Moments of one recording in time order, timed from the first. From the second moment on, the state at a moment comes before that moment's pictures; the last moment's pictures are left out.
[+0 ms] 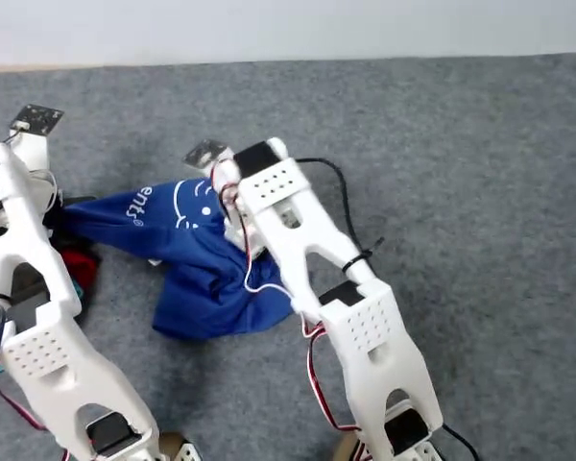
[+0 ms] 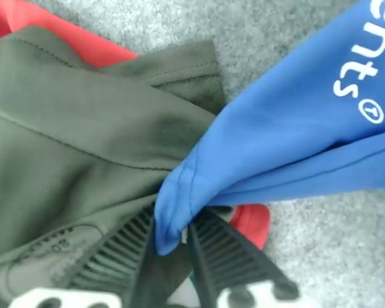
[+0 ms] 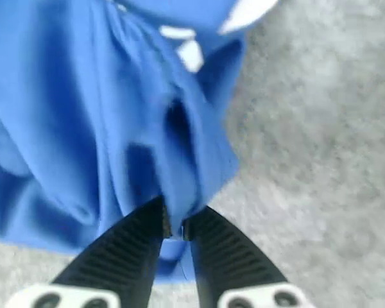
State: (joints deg) left arm -32.8 31.3 -25.9 88.6 -33.9; right arm -33.8 44.8 -49.1 100.5 16.7
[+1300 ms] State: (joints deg) left arm -26.4 9.6 4.3 84.5 -37.0; right arm -32.7 30.3 -23.6 90.1 27.4
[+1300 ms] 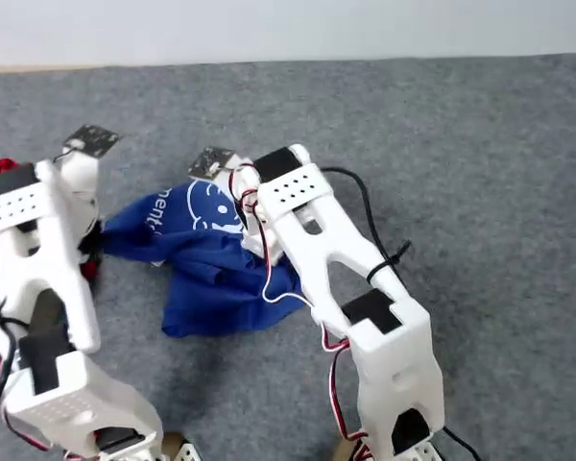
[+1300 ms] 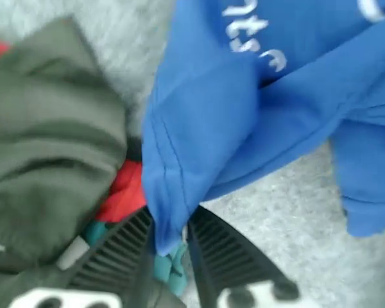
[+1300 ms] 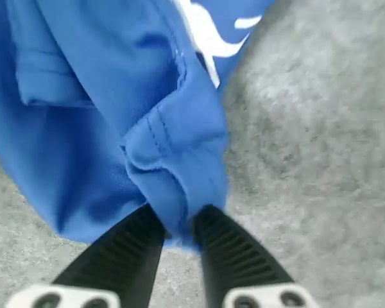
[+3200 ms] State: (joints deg) left arm -25.4 6.5 7.0 77.4 -36.9; right arm -22.7 31.6 -25.2 89.8 30.7
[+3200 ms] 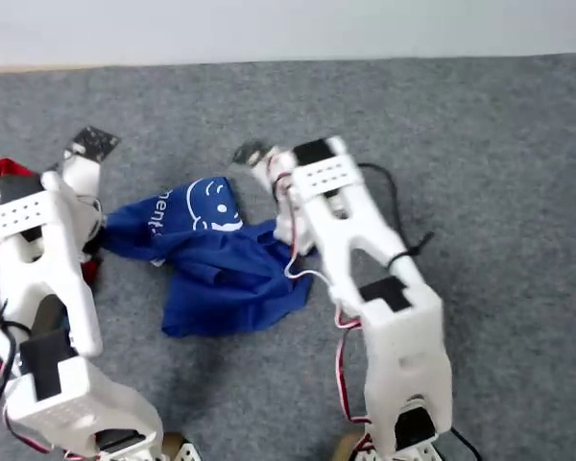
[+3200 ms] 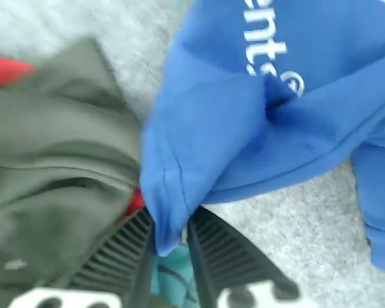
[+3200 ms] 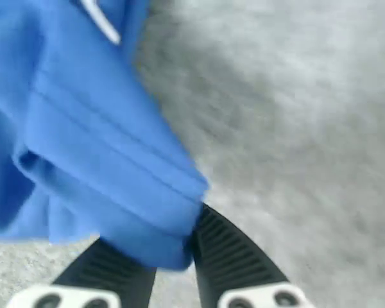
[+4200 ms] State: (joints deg) left arm -6.2 -15.3 -40.6 85.5 -24.8; right arm 0.2 -31.9 -29.3 87.6 40.5
